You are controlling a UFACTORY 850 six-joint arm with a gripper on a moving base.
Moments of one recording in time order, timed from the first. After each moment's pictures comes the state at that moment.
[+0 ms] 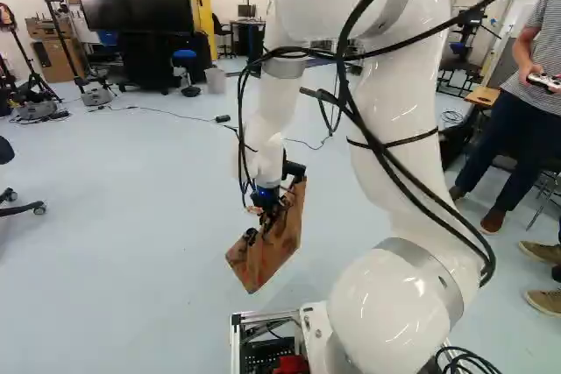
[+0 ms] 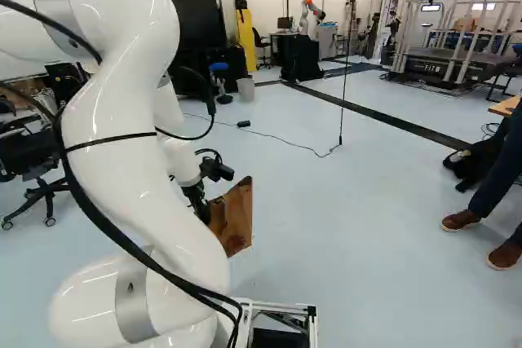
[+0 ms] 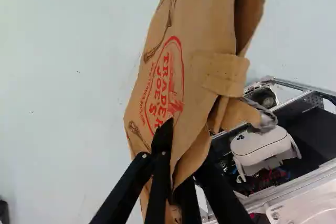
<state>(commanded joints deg) 23.2 -25.1 -36.8 -5.0 -9.7 61.1</state>
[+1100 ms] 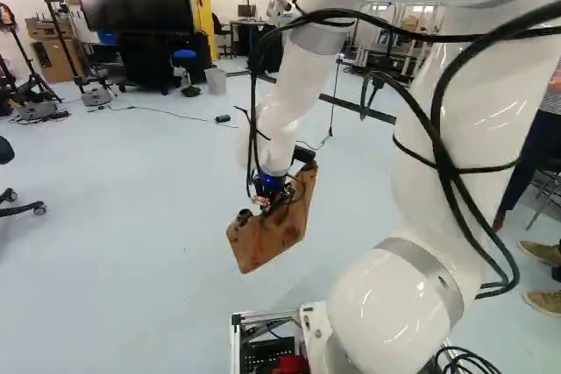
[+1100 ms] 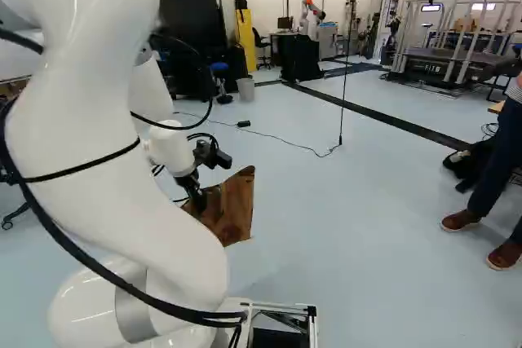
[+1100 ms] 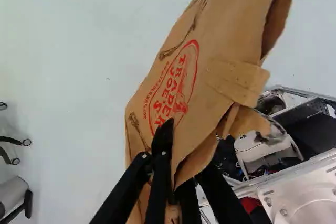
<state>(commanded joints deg) 23.2 -8.0 -29.1 -5.0 -9.7 61.1</state>
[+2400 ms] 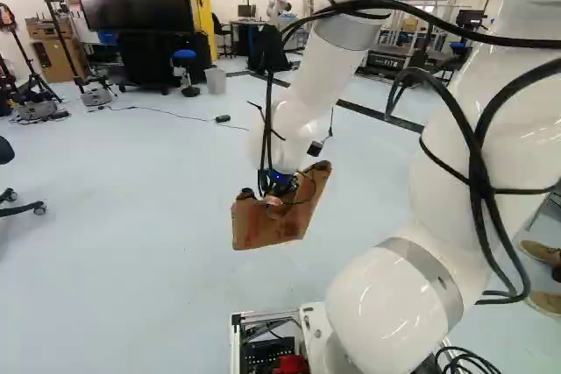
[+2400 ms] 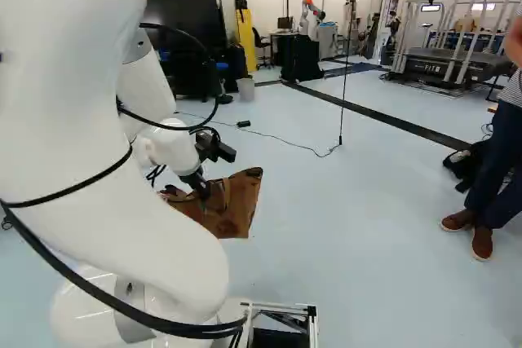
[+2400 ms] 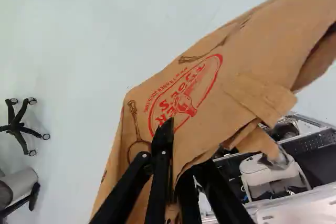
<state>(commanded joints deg) 19.5 -1.7 -24.3 -4.2 -0.2 51.4</state>
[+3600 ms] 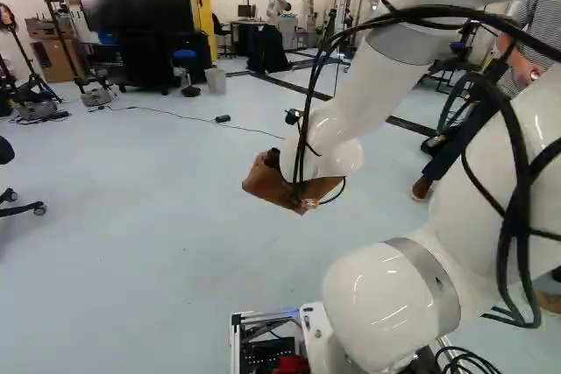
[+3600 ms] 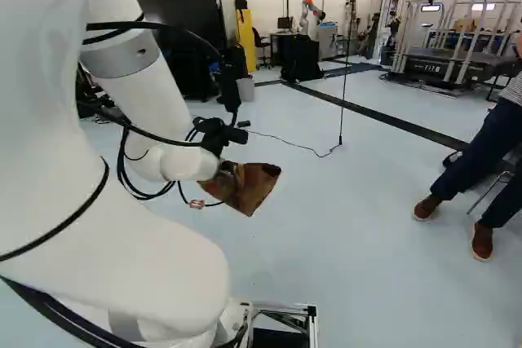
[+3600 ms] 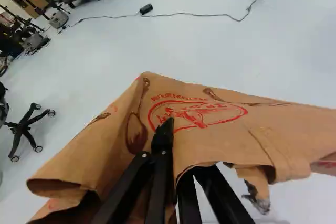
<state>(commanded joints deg) 7.8 8.9 -12.7 -1.7 29.9 20.6</state>
